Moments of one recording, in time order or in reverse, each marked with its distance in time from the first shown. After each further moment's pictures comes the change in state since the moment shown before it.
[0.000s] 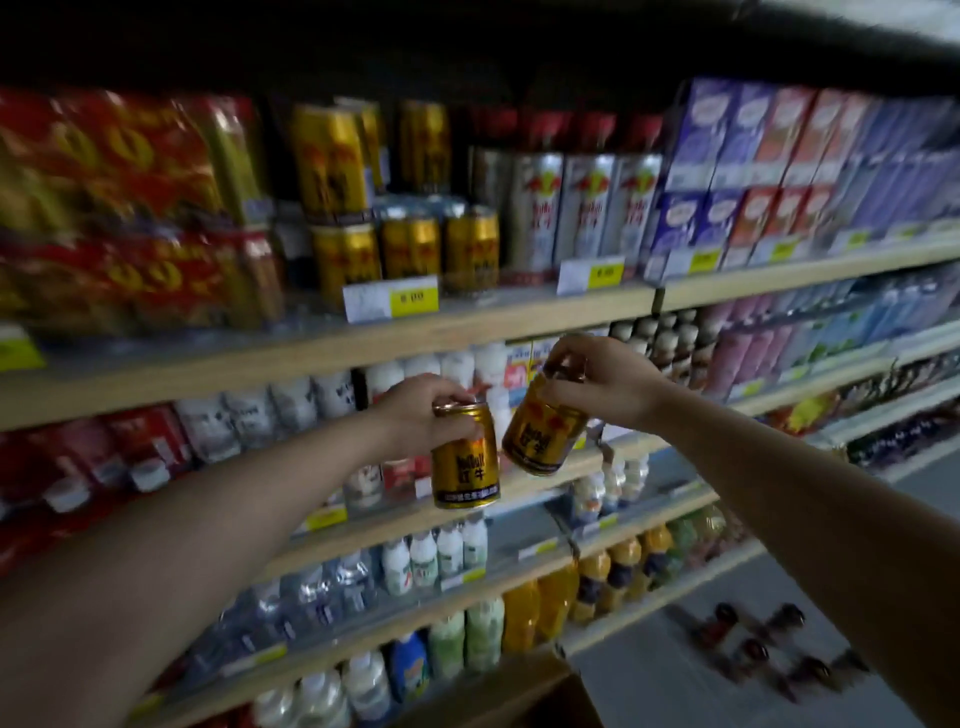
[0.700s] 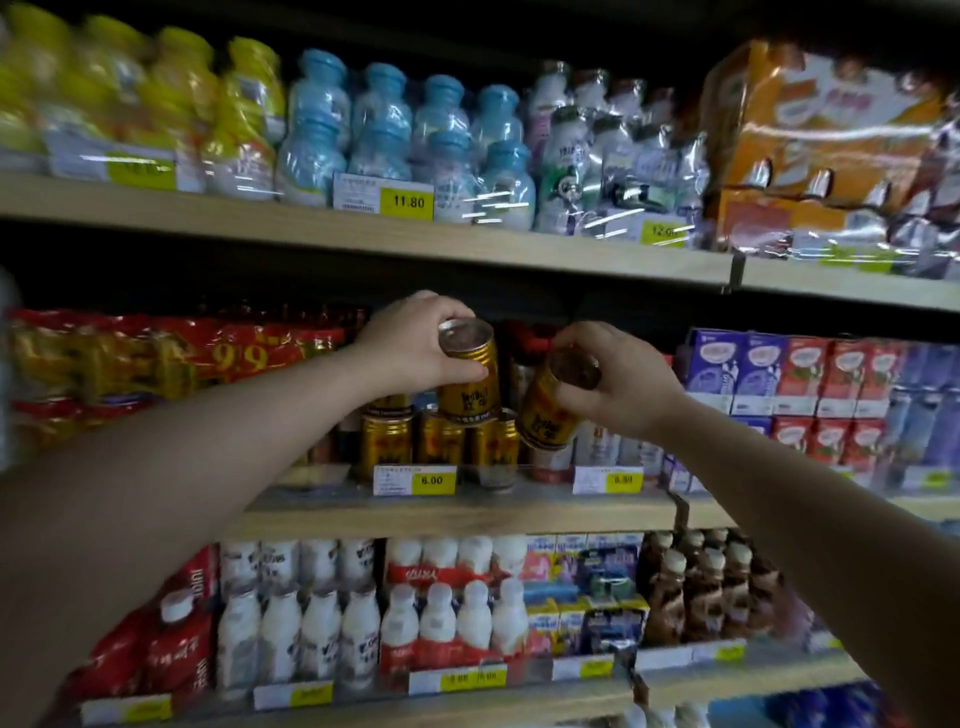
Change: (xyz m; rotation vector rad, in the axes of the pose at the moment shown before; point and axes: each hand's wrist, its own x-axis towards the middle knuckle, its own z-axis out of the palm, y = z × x) left_hand 0.006 0.156 -0.166 0.483 0.734 0.154; right_hand 0.079 -0.073 -0.140 -0.275 0.413 -0.601
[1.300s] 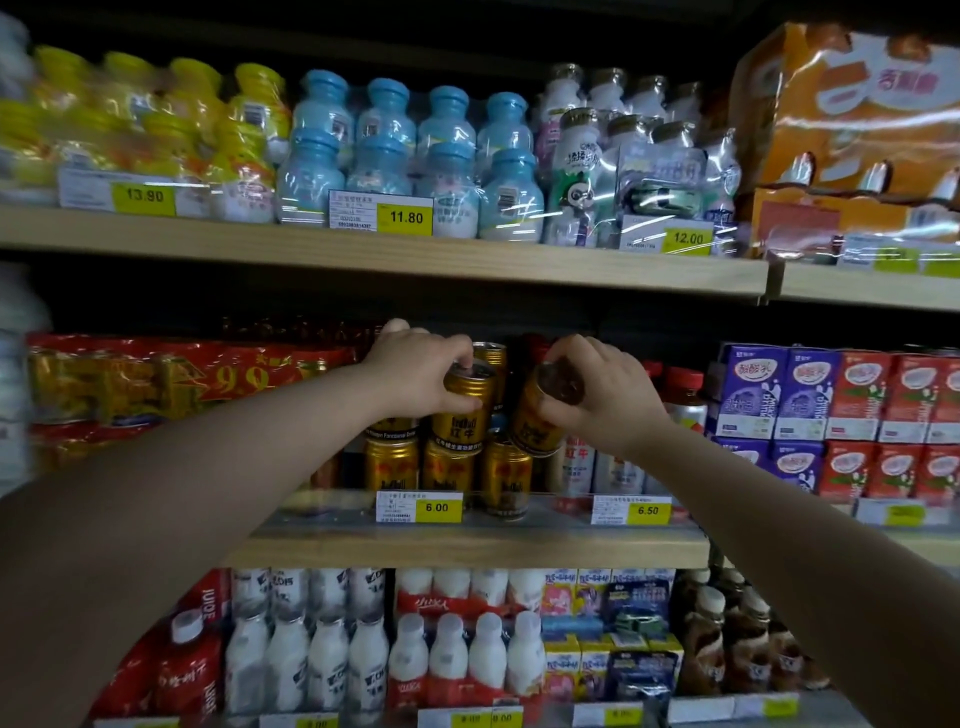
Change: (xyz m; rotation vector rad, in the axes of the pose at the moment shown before) left_hand 0.026 -0.019 0.021 0.471 -0.167 0.056; right_hand 0.026 0.021 0.038 0.047 0.041 -0.065
